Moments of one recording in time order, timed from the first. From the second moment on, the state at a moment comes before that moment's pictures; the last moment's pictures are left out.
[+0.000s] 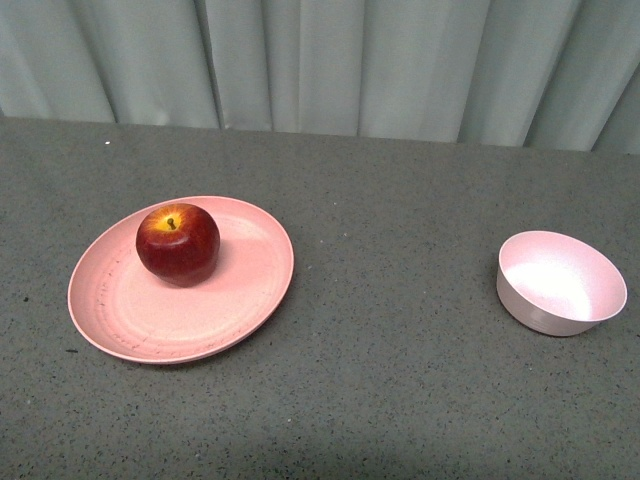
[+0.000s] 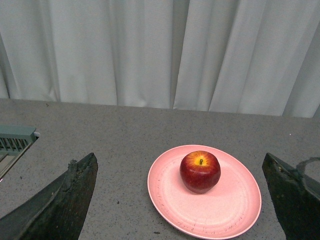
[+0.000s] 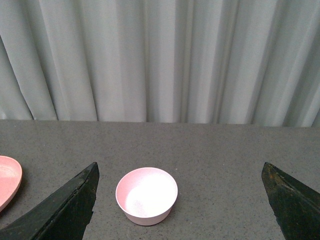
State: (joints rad) left arm 0.00 0.00 0.02 0.00 0.00 0.00; right arm 0.00 0.00 0.01 0.00 0.00 -0.01
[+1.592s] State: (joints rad) left arm 0.00 0.00 0.02 0.00 0.00 0.00; right arm 0.00 0.00 0.01 0.00 0.00 -0.01
